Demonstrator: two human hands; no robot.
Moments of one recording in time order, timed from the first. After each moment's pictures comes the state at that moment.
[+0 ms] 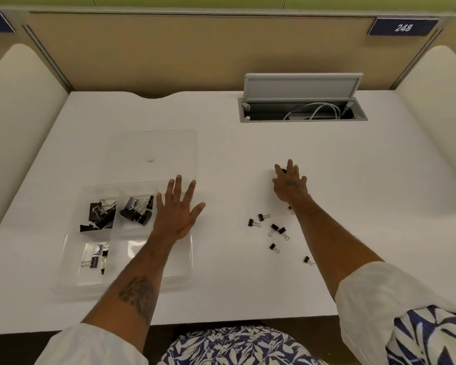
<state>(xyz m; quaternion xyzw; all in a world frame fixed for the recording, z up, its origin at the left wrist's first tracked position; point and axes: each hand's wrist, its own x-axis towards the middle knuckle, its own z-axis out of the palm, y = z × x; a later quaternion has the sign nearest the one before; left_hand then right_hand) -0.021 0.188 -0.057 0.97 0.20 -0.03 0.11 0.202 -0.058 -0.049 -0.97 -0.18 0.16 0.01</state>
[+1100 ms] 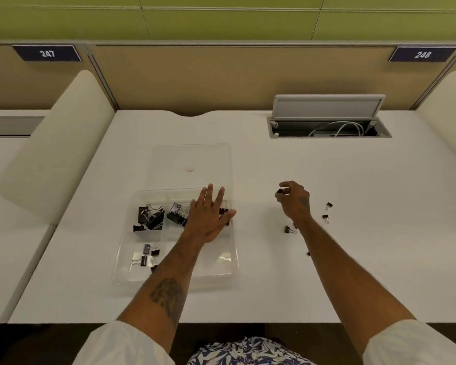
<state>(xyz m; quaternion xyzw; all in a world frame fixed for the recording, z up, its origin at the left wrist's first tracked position) -0.046 0.216 -0.026 0.97 0.16 -0.06 0.18 0.105 0.011 -0.010 -0.87 -0.04 0.11 0.48</state>
